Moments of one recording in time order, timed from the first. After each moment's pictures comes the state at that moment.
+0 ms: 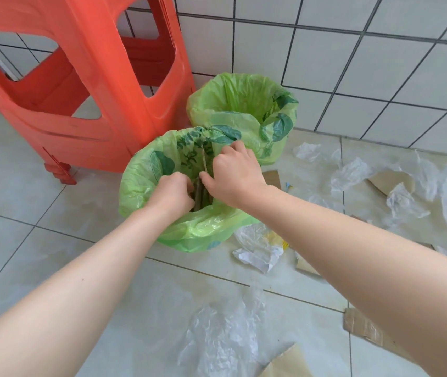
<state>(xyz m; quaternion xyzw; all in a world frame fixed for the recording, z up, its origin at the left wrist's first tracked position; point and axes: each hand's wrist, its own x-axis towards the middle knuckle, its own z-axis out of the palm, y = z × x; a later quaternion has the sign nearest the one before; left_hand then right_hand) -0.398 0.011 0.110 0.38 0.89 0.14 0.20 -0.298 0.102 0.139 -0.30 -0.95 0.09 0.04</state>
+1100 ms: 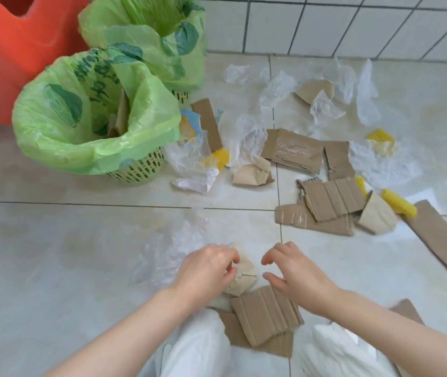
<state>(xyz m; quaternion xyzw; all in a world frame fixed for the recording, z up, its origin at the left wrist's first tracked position) -0.147 -0.114 0.020 0.66 0.69 0.10 0.29 0.054 -0.033 0.023 -0.35 -0.88 0.29 -0.11</state>
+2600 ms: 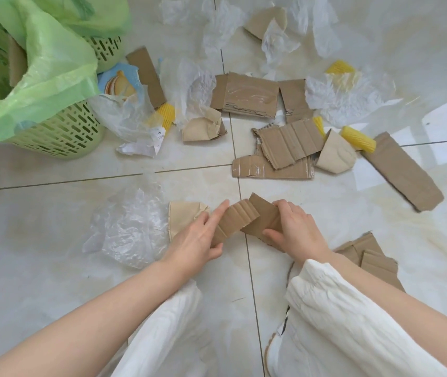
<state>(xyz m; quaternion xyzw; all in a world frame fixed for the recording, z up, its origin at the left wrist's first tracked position) -0.078 -0.111 -0.013 0.66 0.67 0.02 0.34 0.134 -0.036 -0.009 -0.56 -0.78 0.28 -0.10</state>
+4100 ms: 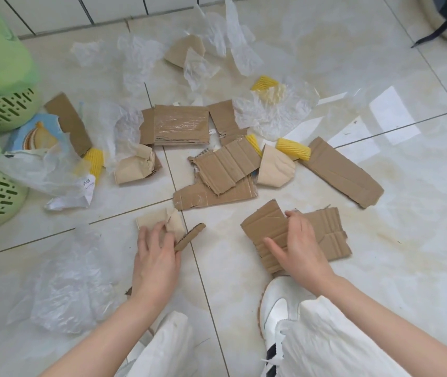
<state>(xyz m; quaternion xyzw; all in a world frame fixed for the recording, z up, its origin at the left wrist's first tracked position) -0.045 -0.070 -0.049 0.63 0.75 -0.03 0.21 0.230 -0.026 -0.010 -0.68 -0.67 0.29 0.00</state>
